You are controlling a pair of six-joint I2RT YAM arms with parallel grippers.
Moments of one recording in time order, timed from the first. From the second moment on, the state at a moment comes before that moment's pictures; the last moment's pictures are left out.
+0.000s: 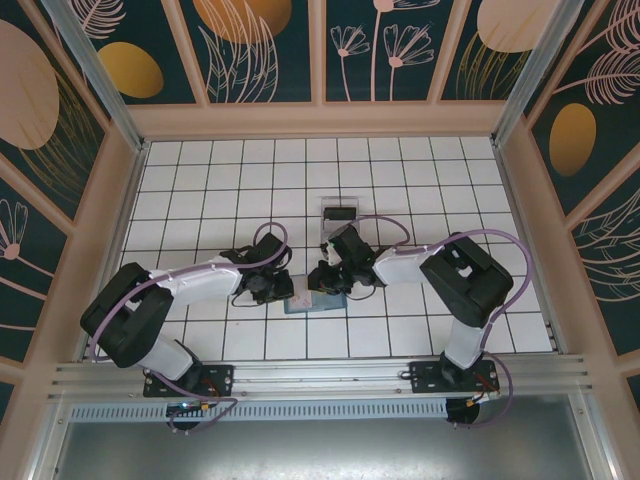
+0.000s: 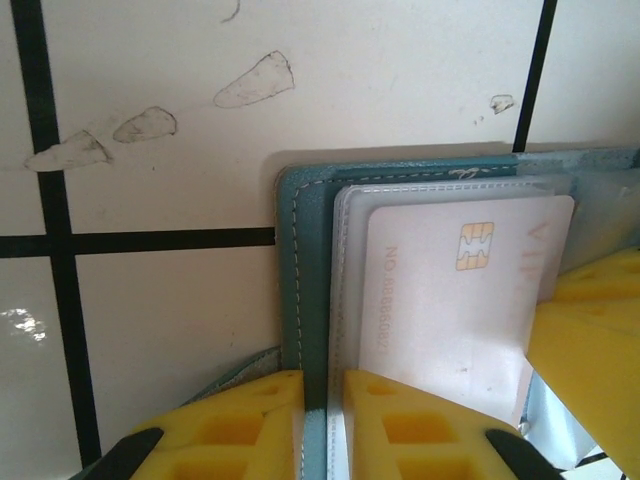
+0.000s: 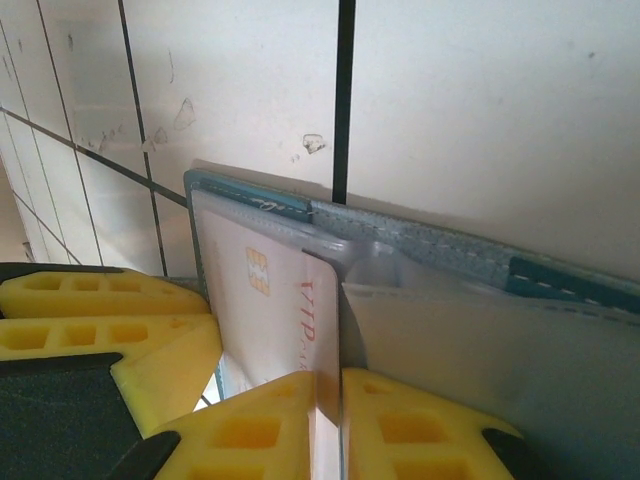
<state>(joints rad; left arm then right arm) -0.71 1.53 0.72 -0.40 0.18 -0.86 0.80 1.79 0.81 0.05 -0.54 0.88</state>
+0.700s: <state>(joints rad) -0.71 1.54 0.73 -0.40 0.19 -0.86 0.78 1.77 0.78 0.06 -0.55 0.88</state>
